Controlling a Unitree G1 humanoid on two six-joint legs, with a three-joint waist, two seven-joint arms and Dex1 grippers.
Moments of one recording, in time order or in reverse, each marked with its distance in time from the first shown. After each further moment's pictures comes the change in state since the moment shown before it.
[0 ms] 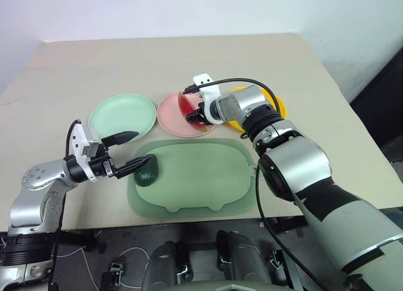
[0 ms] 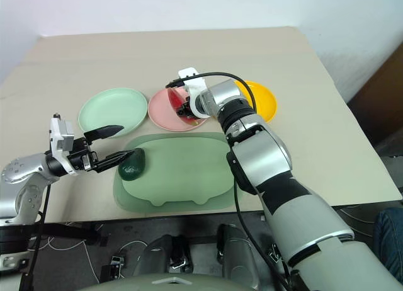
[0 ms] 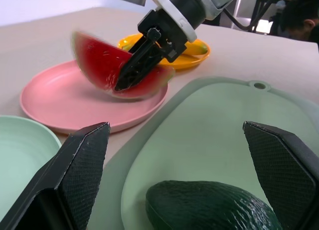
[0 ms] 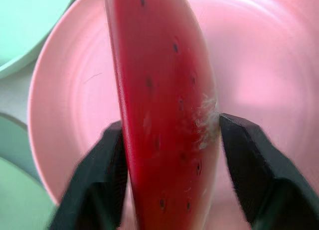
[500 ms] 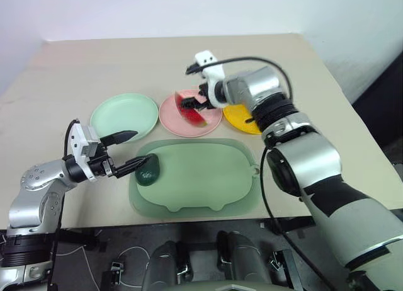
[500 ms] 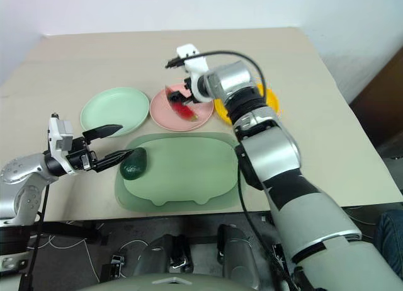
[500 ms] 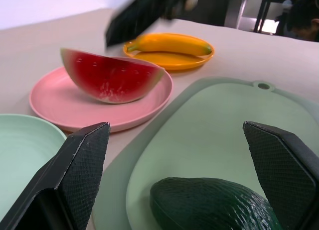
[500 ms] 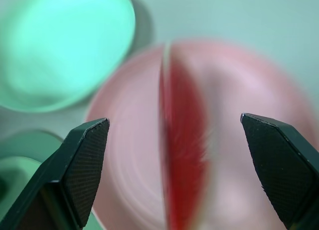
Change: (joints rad) left arm -0.002 0.002 0.009 -0.002 0.000 -0.001 0.006; right arm 0.069 -0.138 -0.034 -0.464 -0.046 0.167 0.230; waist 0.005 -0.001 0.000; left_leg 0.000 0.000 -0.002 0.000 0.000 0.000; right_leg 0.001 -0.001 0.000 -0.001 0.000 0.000
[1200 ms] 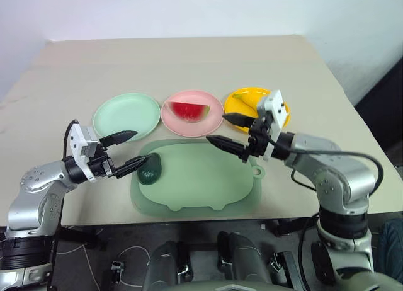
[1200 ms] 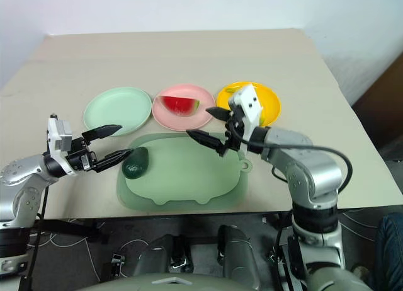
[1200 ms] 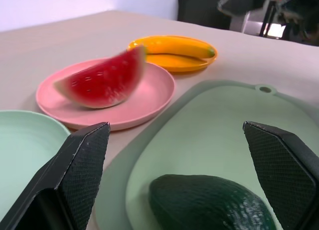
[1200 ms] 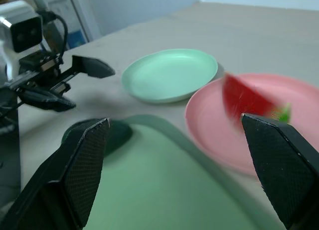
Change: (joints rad) left arm 0.036 -0.005 0.006 -0.044 -0.020 0.018 0.024; right arm 0.943 -0.173 -0.224 -1.299 0.382 0.081 0.029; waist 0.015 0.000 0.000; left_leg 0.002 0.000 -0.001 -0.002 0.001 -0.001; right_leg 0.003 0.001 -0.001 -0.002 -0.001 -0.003
